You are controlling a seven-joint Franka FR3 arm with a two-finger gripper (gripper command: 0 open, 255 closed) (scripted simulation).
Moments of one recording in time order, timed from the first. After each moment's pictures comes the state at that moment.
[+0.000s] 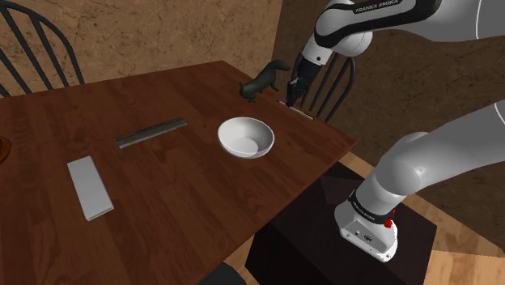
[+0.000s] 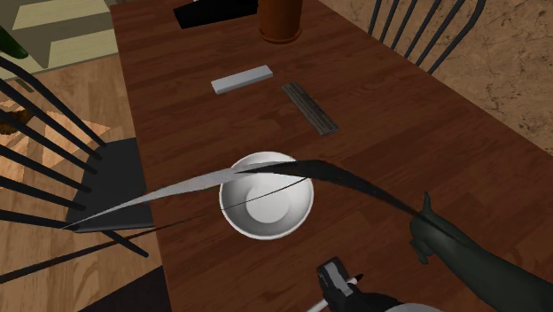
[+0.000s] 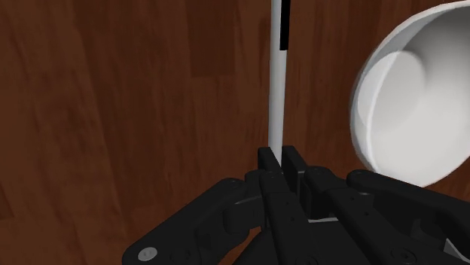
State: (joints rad) arm -0.09 -0.45 -0.09 -2.50 0.27 2.06 -0.25
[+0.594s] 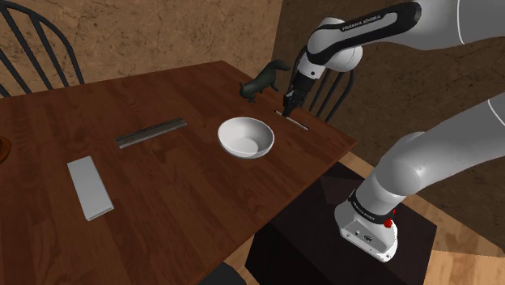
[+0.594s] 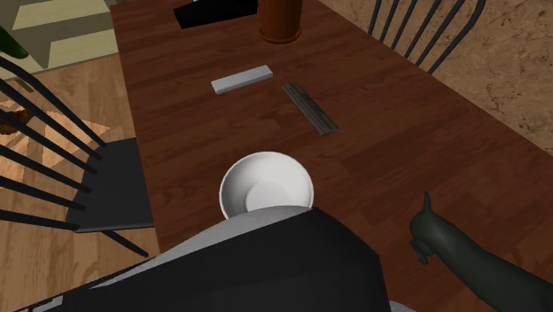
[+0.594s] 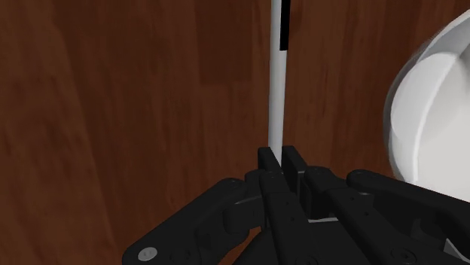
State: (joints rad) arm -0.08 -0.39 -0.09 -2.58 0.30 2.19 -0.29
